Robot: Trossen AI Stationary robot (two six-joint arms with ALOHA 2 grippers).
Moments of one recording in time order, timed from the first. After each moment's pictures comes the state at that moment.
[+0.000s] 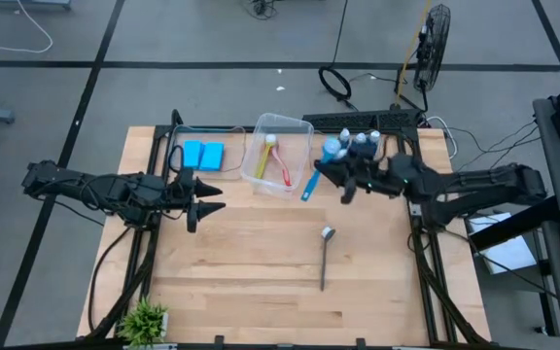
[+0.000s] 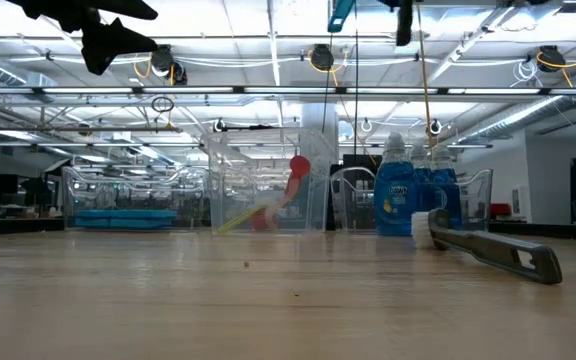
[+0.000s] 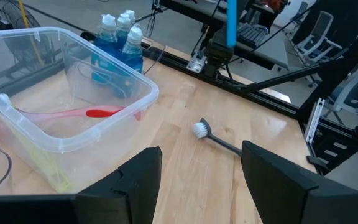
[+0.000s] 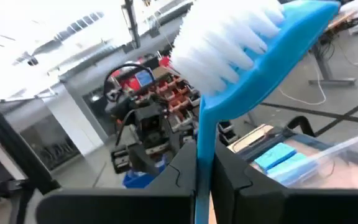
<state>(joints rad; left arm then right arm) -0.18 0.65 0.58 -0.20 -0.30 -0.43 -0.02 1.06 0.75 0.45 0.20 0.52</state>
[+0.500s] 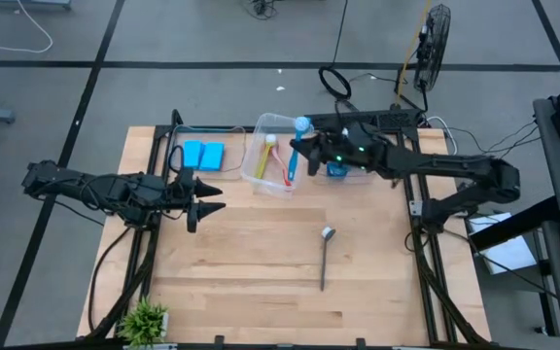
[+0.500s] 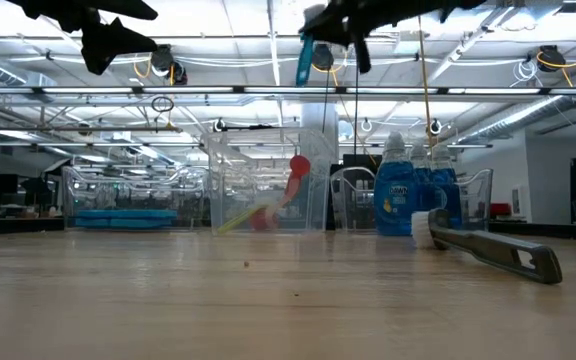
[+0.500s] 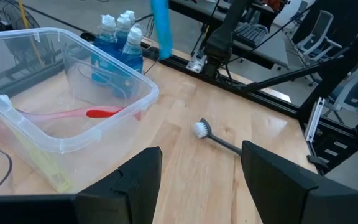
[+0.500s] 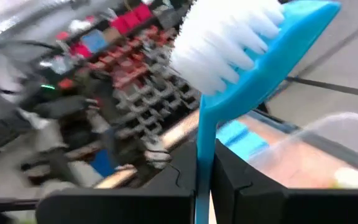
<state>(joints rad) -0.18 0.65 0.58 -0.21 -0.30 -0.43 -0.26 1.35 1.06 0.19 0.05 0.53</state>
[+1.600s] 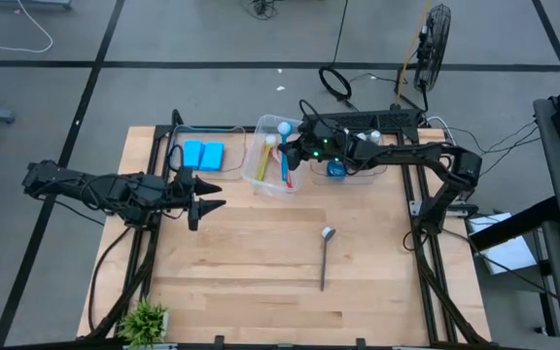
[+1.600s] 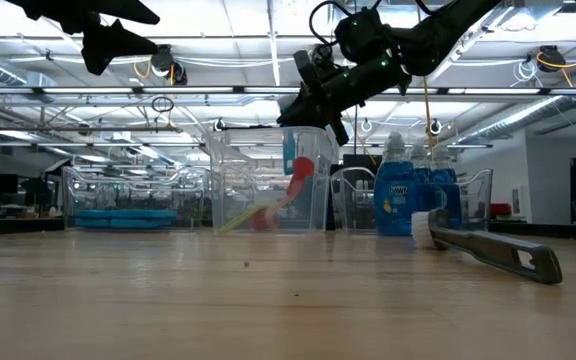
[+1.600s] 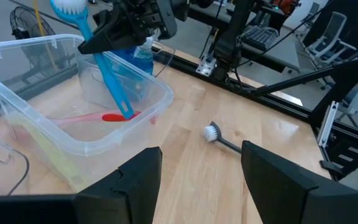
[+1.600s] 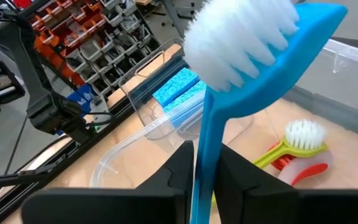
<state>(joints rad) -0.18 0.65 0.58 -0.21 -0.34 -0.42 -0.41 1.69 1.07 0.30 -0.11 0.51</state>
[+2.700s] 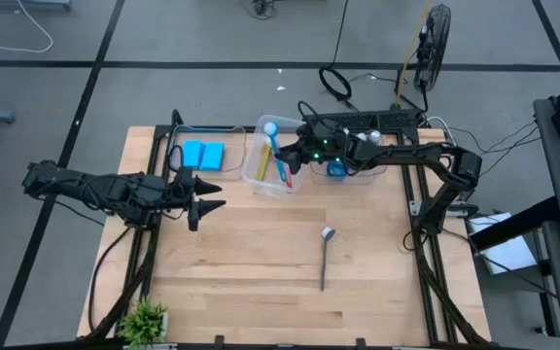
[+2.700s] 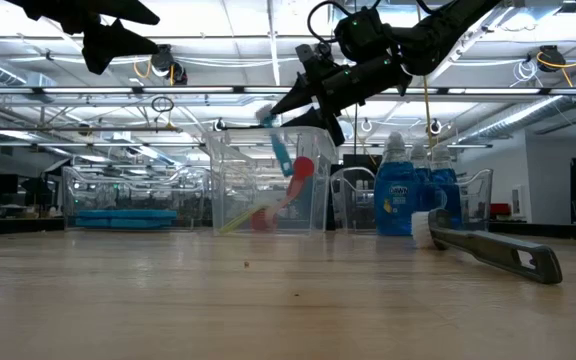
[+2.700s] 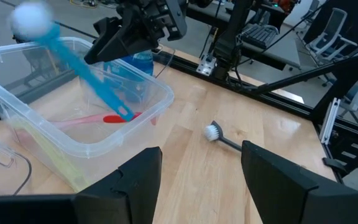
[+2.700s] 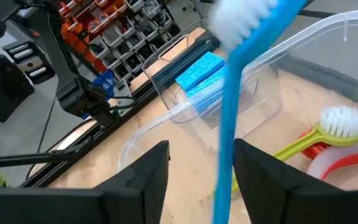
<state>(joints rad) -0.18 0.65 0.58 -0.21 -0.34 -0.40 -0.41 1.68 1.06 0.30 -0.22 0.52</state>
